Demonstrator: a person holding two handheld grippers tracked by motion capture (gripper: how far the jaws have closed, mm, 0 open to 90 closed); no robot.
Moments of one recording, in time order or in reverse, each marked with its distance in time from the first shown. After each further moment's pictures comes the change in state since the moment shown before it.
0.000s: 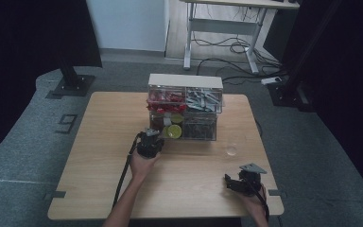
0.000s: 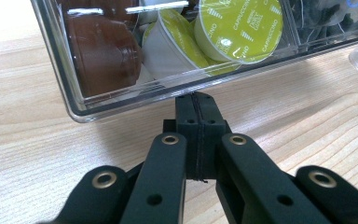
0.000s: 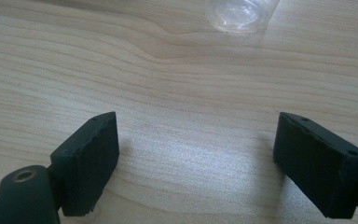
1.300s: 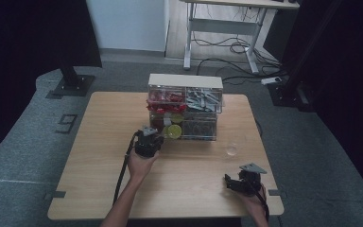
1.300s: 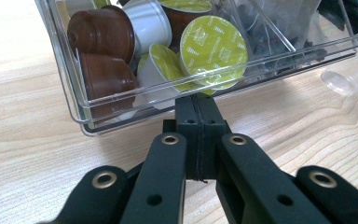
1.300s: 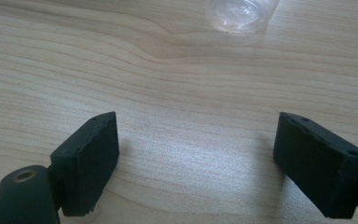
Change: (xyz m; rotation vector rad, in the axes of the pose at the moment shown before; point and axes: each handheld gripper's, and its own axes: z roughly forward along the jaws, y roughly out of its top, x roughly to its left) left arm -0.006 0.009 -0.025 -0.070 -0.014 0.010; right arm 0.000 0.000 0.000 0.000 0.000 0.000
